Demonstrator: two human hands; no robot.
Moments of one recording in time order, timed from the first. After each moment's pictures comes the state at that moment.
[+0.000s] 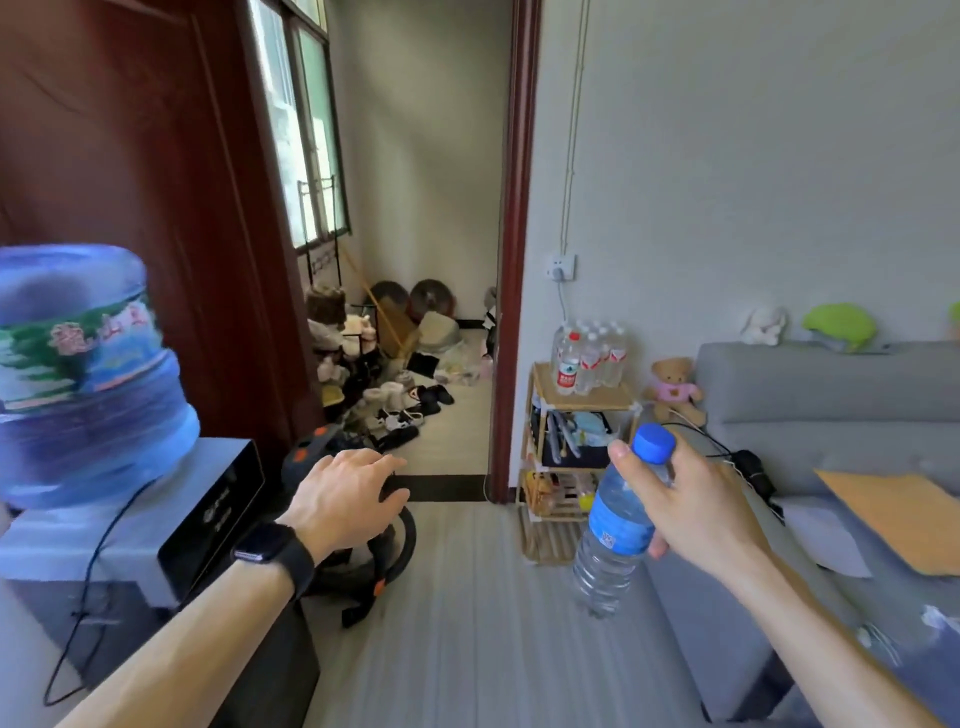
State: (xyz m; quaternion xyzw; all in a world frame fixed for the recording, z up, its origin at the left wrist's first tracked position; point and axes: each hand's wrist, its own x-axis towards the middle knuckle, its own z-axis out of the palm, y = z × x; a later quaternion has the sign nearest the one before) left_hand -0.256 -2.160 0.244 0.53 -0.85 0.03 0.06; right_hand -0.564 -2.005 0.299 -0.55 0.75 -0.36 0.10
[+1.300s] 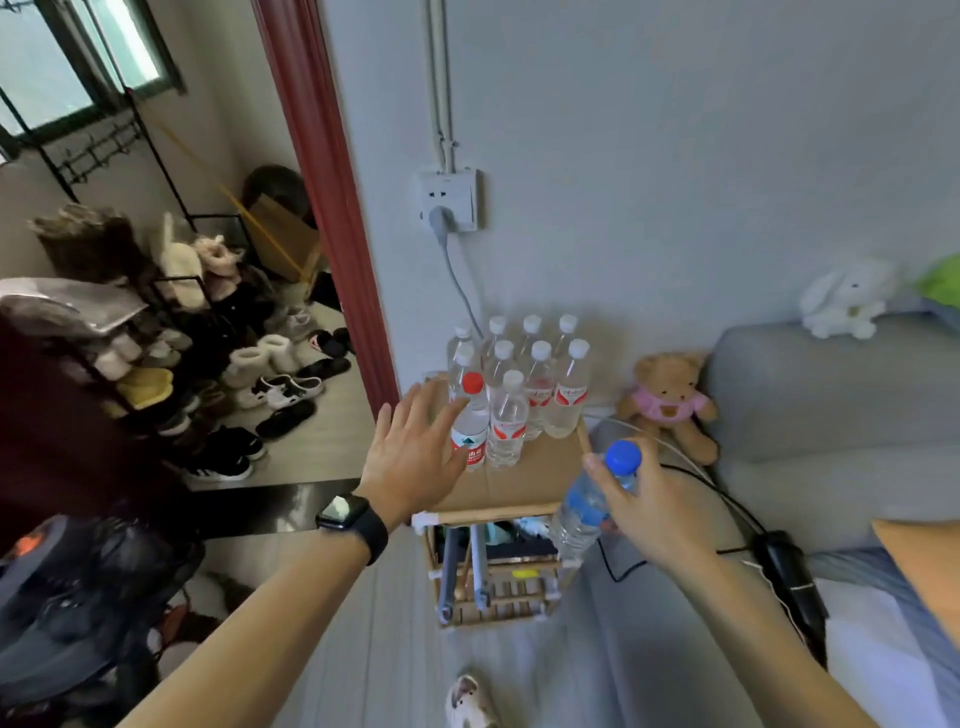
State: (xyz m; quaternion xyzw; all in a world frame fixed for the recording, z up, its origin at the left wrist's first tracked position) left_hand -0.813 -2.798 0.116 0.48 -0.87 -0.05 0.11; right_hand -1.047 -2.659 0.127 -0.45 0.79 -0.34 0.25
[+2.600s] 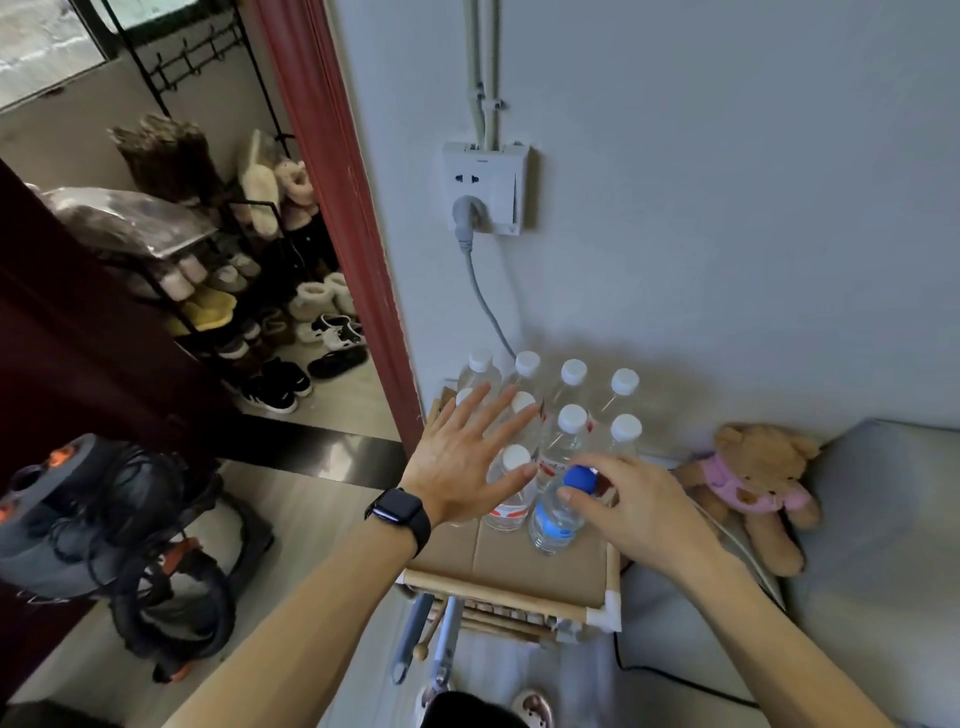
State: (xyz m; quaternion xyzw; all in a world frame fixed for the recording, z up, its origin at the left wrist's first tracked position) left_hand -0.921 -2.925 0.057 0.48 -0.87 -0.08 0.07; right_hand -1.151 -2.859 0.089 -0.70 0.66 -0.13 0.24
